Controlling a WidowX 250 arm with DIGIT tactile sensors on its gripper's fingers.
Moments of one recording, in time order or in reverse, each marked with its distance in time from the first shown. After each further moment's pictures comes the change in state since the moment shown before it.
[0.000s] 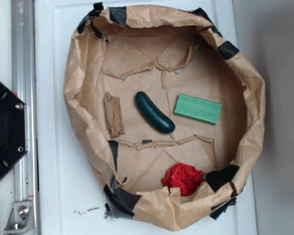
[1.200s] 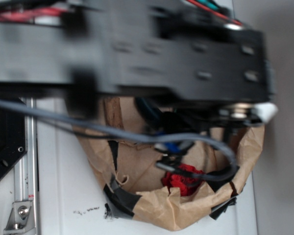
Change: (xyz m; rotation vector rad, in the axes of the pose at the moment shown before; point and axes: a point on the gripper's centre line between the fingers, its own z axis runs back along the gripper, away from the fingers) arm 0.164 0.009 -0.167 0.034 0.188 -0.465
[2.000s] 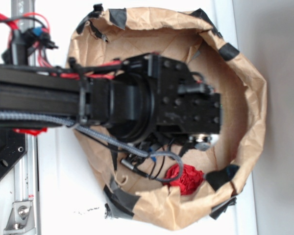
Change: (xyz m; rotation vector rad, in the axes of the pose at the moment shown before) arm -0.029 -0.027 -0.073 -0.047 0.088 -0.229
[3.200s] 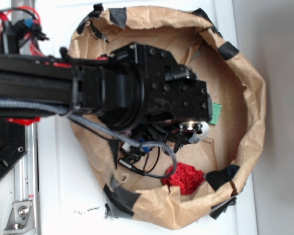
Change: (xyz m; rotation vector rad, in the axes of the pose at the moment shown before) arm -0.003 -0.002 -0.007 -0.043 -0.040 0.028
